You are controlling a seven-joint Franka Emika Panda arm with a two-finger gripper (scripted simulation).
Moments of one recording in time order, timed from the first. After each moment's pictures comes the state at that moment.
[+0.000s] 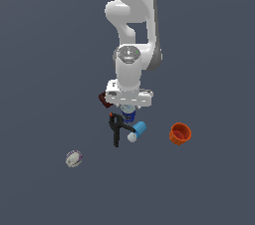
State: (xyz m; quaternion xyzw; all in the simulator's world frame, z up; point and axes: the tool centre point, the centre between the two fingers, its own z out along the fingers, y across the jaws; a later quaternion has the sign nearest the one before) arm -0.045 0.004 0.099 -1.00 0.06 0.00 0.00
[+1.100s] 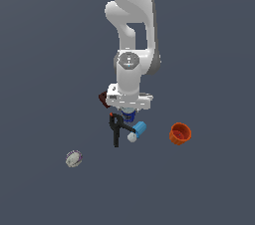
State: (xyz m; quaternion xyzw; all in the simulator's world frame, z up) arm -0.046 0.004 0.075 -1.00 0.06 0.00 0.00
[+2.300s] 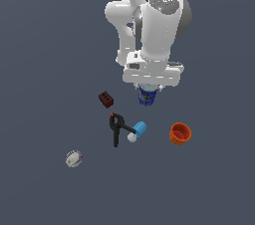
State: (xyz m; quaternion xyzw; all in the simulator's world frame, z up) arm -0.049 0.083 0.225 -1.00 0.06 0.00 0.00
